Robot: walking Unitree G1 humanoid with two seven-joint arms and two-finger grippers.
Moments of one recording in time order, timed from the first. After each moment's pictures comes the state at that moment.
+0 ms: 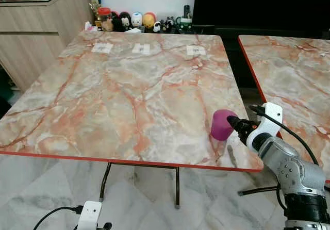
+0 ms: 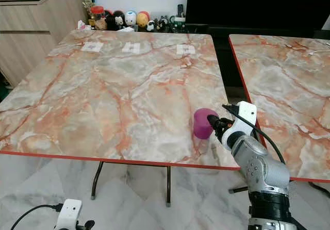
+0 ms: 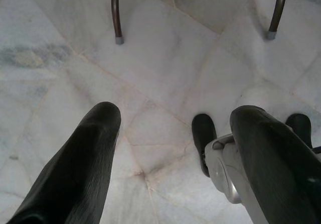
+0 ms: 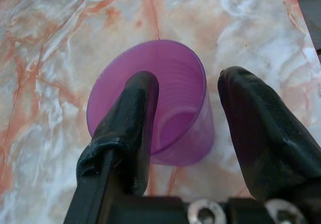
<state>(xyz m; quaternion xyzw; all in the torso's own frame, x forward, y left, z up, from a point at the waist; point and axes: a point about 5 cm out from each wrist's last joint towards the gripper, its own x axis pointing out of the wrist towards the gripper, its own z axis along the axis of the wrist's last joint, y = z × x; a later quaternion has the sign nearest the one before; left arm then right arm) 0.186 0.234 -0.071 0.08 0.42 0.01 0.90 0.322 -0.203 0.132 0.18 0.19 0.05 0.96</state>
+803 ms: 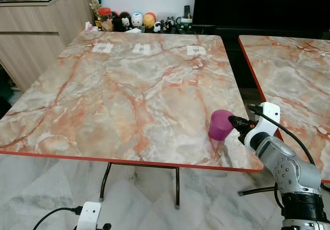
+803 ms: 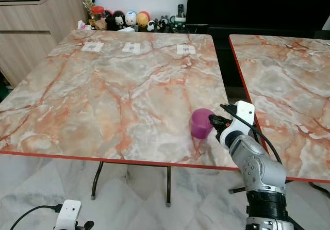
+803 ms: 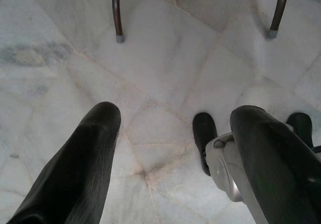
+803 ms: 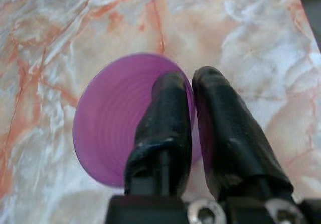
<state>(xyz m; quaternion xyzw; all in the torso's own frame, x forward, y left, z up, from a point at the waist) 0.185 0.235 -0.071 0.08 0.42 0.01 0.90 0.324 -0.199 0.131 0.18 0.18 0.05 0.97</state>
